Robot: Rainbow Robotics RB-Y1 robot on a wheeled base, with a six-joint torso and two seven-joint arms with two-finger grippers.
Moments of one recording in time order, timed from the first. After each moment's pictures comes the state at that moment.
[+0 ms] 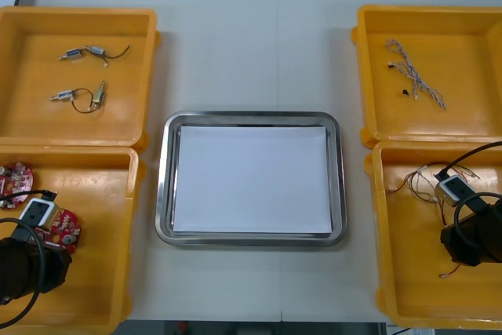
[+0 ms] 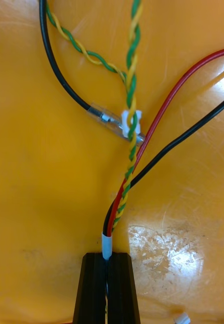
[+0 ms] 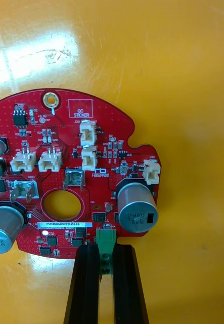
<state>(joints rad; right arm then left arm) 0.12 -0.53 -0.16 -1.98 -0.54 1.51 1.99 0.42 0.50 0.17 -2.18 0.54 1.24 -1.75</state>
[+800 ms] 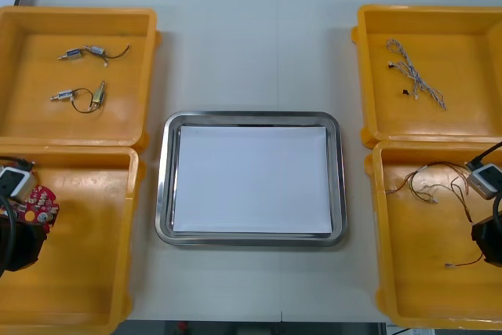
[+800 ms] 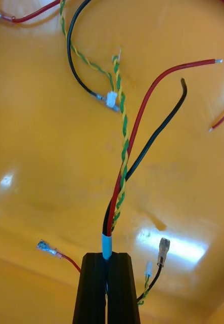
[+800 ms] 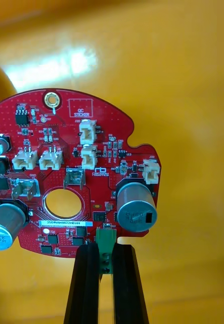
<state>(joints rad) 0.11 -0.53 -0.37 -2.15 -0.70 1.78 1.99 0.28 0.50 0.33 -2.34 0.58 1.61 -1.75</state>
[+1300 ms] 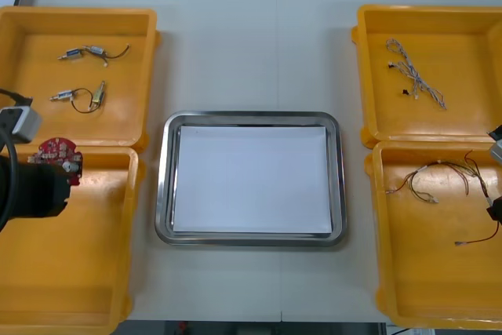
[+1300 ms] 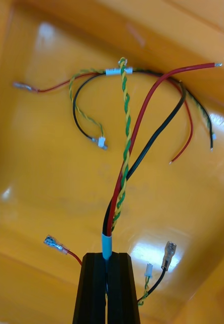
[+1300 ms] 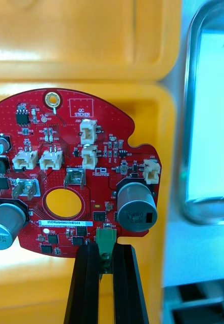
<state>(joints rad) 0.00 -0.53 -0.47 -2.22 -0.76 1.91 1.99 -0.02 0.53 0.33 -2.51 0.79 1.91 -1.22</state>
